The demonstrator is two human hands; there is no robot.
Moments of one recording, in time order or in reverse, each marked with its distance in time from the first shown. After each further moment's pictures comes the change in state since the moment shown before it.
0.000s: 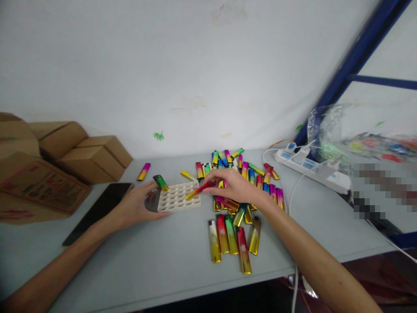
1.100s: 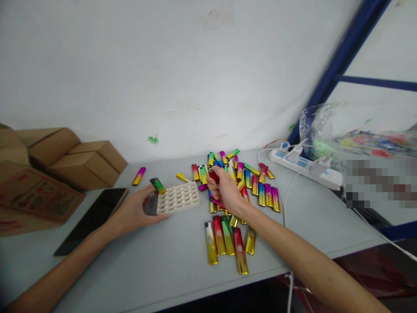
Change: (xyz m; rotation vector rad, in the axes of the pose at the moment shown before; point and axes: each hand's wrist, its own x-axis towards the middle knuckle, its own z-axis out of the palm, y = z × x) left_hand 0.001 0.009 0.006 -0.048 0.044 -0.006; right_hand 0.010 -0.011 0.042 0.962 0.447 0.469
